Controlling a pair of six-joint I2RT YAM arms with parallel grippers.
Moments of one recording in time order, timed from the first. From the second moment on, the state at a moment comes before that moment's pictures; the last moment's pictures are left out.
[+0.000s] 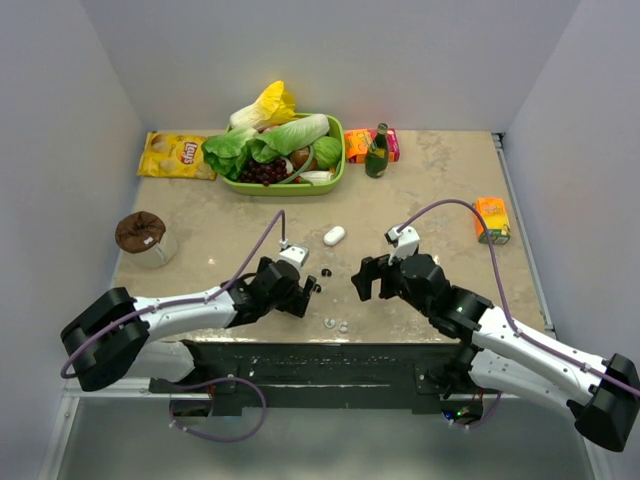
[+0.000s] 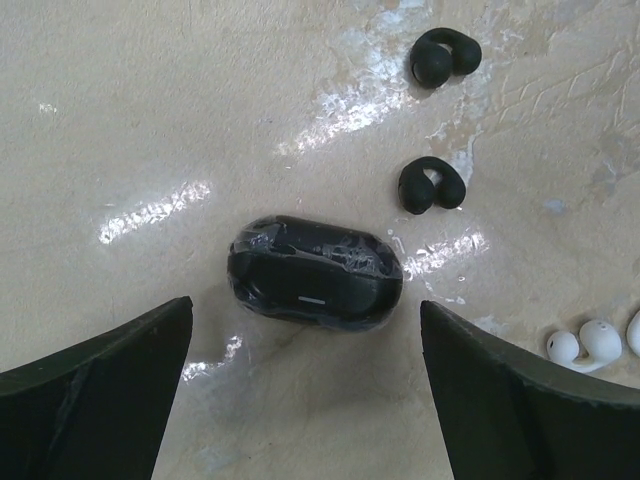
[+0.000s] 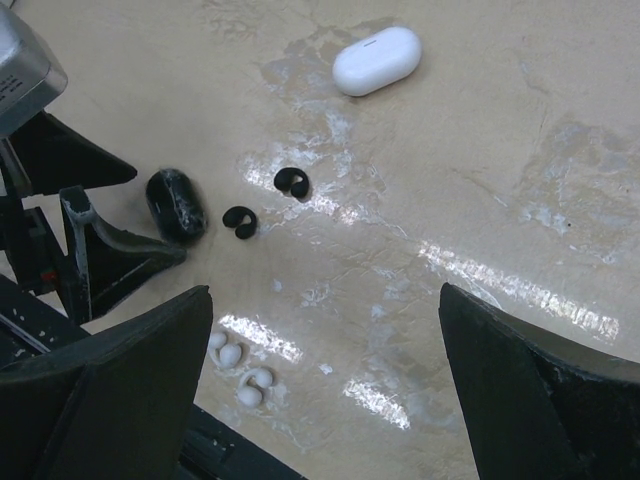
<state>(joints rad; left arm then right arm) -0.93 1.28 0.51 -0.08 -0.32 -0.41 0.86 0.81 0.53 -0.19 0.26 0.43</state>
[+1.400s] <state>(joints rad) -0.92 1.45 0.65 -0.16 -0.27 -0.35 0.86 0.81 0.53 -0.19 0.24 0.43</state>
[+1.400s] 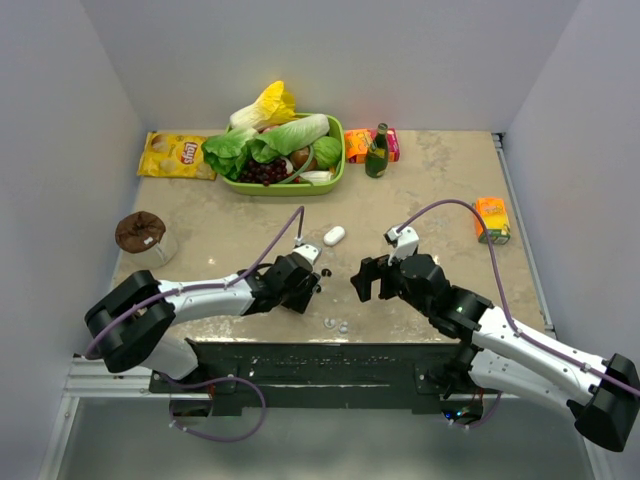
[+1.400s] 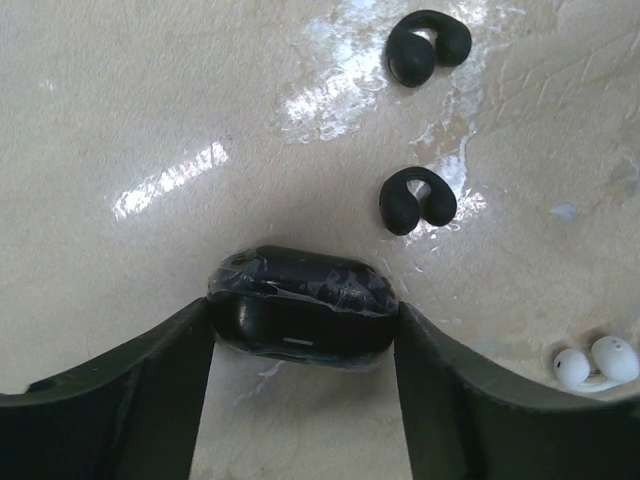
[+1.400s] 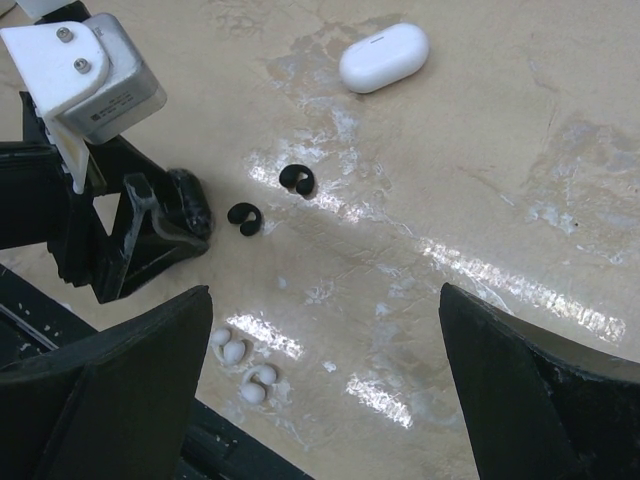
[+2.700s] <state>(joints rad) -0.92 0.94 0.06 1.06 -0.07 0.07 0.87 1.09 0.94 -0.35 0.00 0.36</state>
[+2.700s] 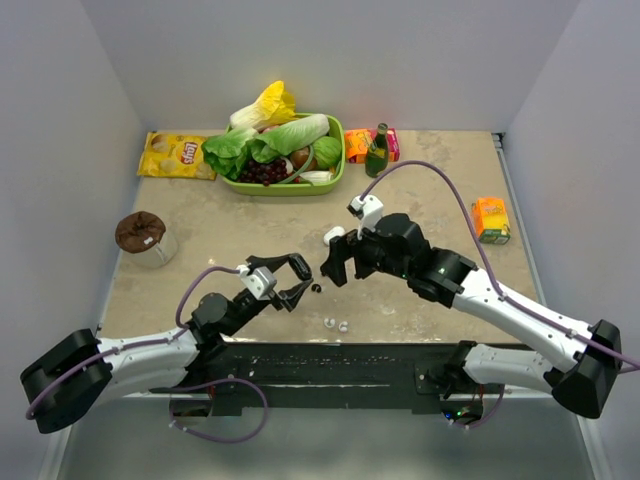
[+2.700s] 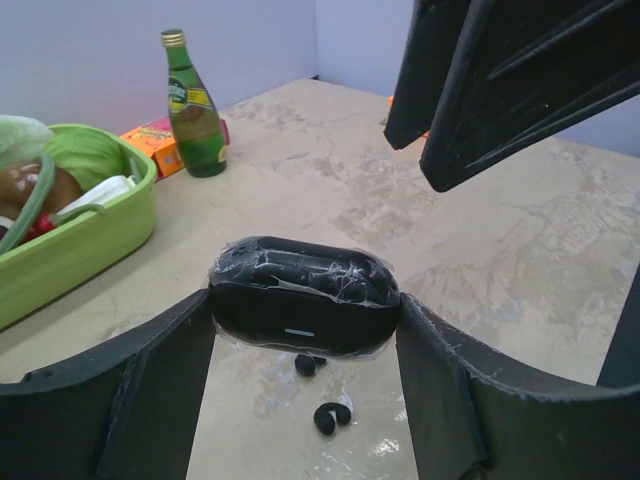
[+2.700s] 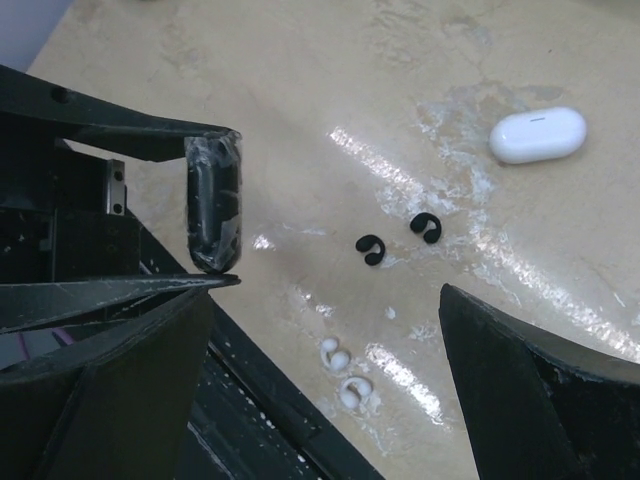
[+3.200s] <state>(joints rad) -0.95 0.96 0.06 1.06 -0.02 0.08 0.91 1.22 0.99 -0.30 -0.10 0.36</state>
